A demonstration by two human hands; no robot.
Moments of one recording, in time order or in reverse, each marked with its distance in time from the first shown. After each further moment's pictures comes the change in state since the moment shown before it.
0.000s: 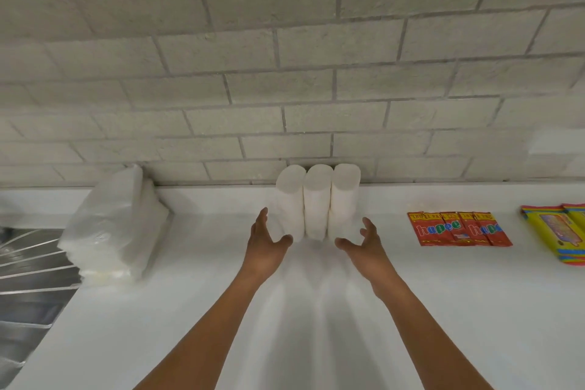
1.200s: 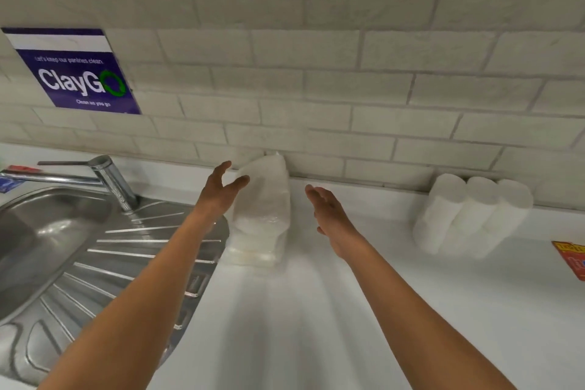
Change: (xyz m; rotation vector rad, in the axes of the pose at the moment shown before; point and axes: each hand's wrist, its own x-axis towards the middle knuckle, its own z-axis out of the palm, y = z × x) left_hand 0.058 -0.107 -0.387 -0.079 0.251 0.010; right_hand -0.053 -0.151 0.344 0.065 -0.300 -0.074
